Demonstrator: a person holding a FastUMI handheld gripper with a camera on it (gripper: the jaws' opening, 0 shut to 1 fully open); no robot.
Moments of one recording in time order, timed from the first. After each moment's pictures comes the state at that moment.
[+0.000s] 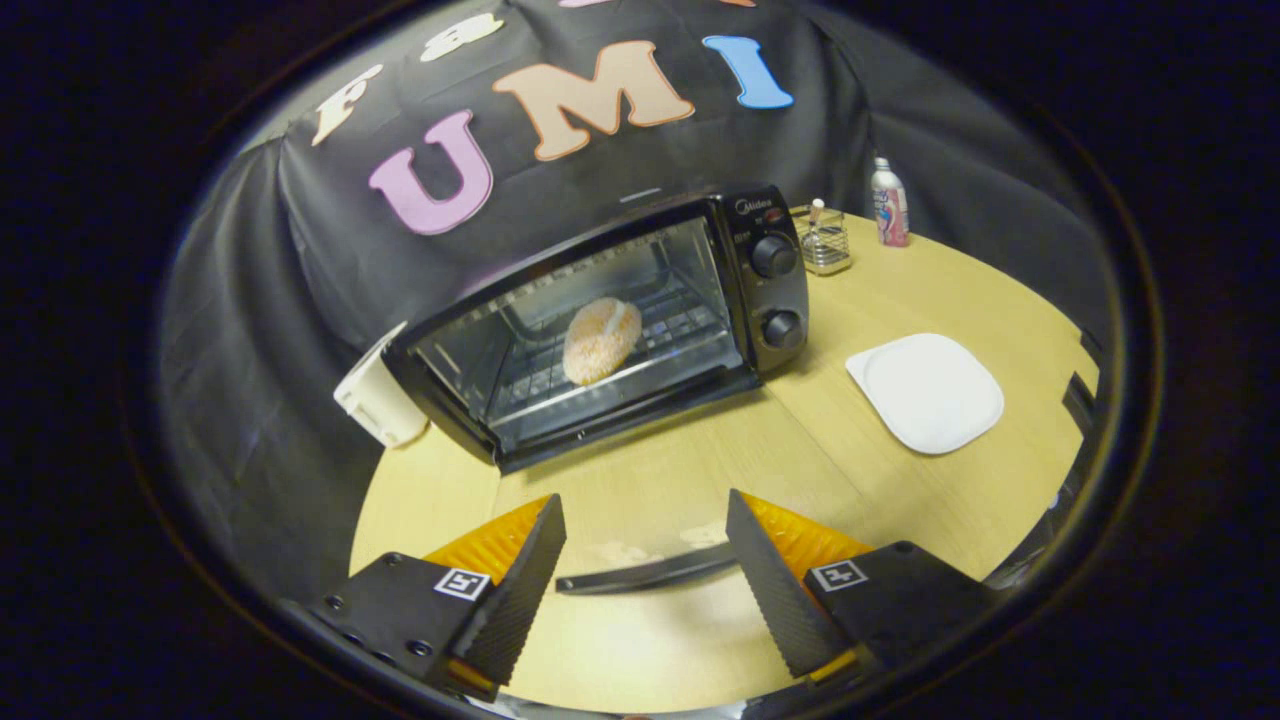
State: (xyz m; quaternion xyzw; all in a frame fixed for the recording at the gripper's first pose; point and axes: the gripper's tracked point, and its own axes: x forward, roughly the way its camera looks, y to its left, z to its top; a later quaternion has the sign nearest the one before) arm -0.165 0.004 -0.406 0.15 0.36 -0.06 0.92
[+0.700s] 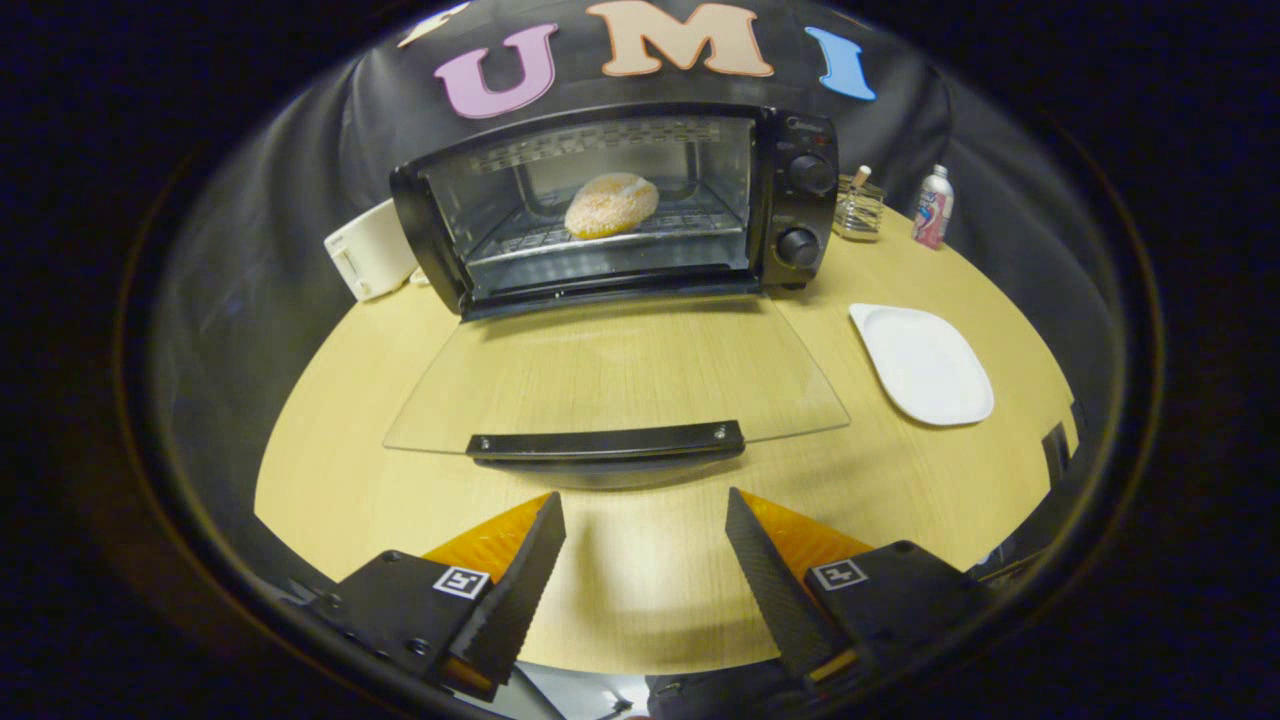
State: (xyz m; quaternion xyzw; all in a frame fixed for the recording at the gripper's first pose) arm -0.209 -0.004 -0.471 0.01 0.45 -0.02 0.89
